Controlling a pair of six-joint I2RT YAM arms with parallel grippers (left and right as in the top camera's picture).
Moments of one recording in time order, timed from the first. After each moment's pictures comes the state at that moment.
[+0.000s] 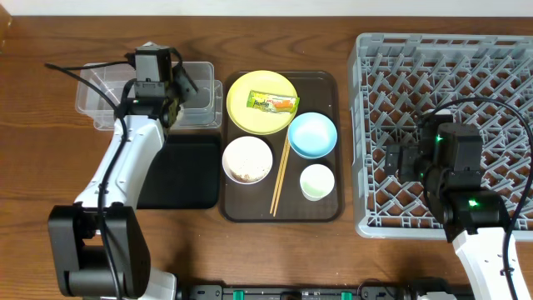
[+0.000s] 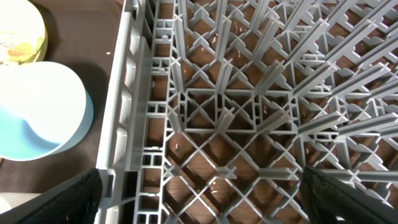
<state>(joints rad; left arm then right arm) -0.03 1.66 1.19 -0.32 -0.08 -0.56 0.06 1.02 0.79 -0.58 0.04 0.05</state>
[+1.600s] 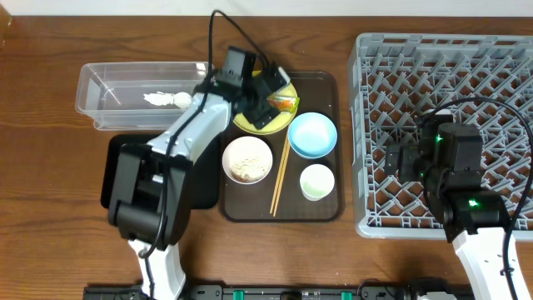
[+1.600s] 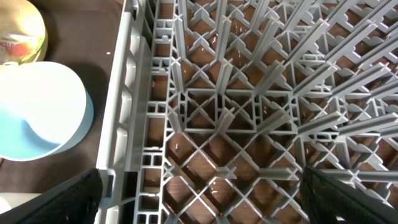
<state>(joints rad) -0.33 2.00 1.46 -0.45 0.20 0.60 0.06 1.02 0.79 -0.58 0.04 0.05</state>
